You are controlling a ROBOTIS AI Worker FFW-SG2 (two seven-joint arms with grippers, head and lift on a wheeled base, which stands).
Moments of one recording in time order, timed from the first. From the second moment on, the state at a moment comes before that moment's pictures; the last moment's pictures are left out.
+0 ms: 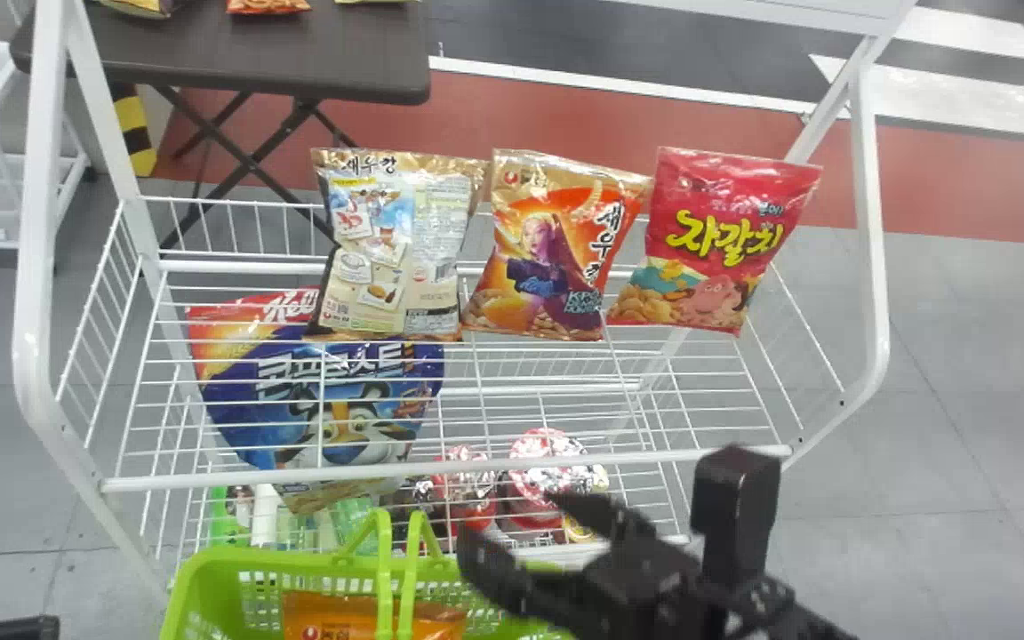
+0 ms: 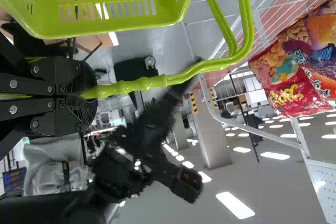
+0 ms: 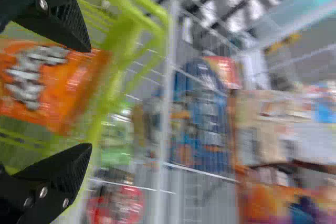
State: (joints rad) left arm 0.71 0.00 0.11 -2.32 0.40 1.33 -1.09; right arm 0.71 -0.11 0.02 -2.44 -0.21 0.69 0.34
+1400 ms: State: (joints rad) left arm 0.65 0.00 0.15 -2.25 0.41 1.33 -1.11; right arm 0.05 0.00 0.37 -1.74 0.03 0.31 0.08
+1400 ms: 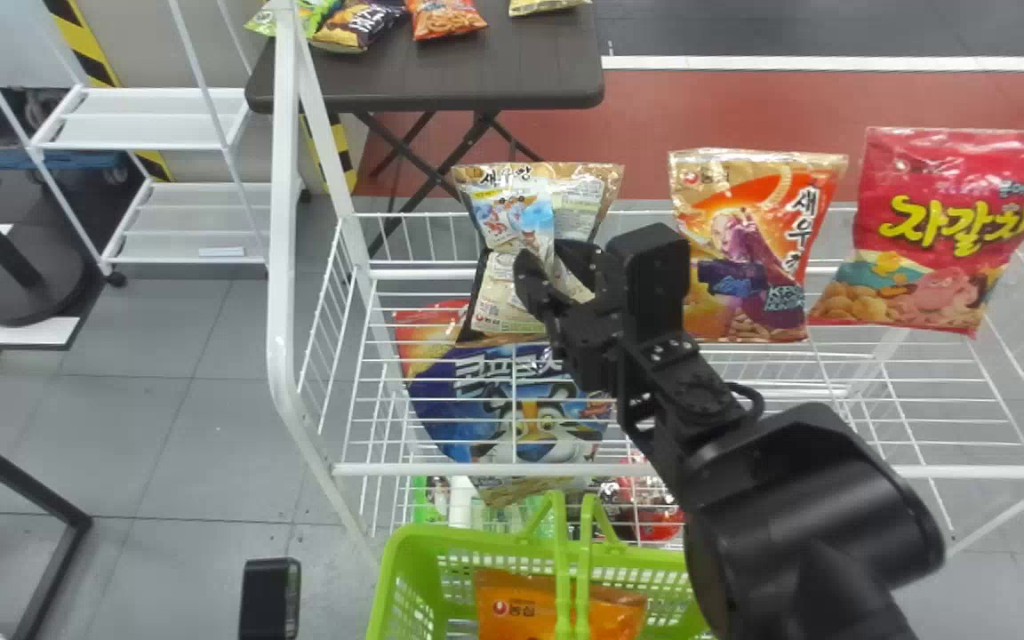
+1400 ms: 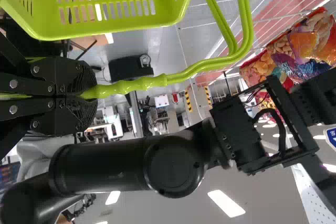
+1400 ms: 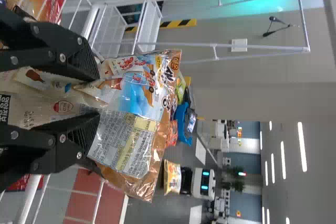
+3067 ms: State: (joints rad) left arm 0.69 0.00 0.17 -2.28 0.40 1.29 -1.09; right arm 0.84 -0.22 -0.01 -2.64 -0.32 1.20 0.35
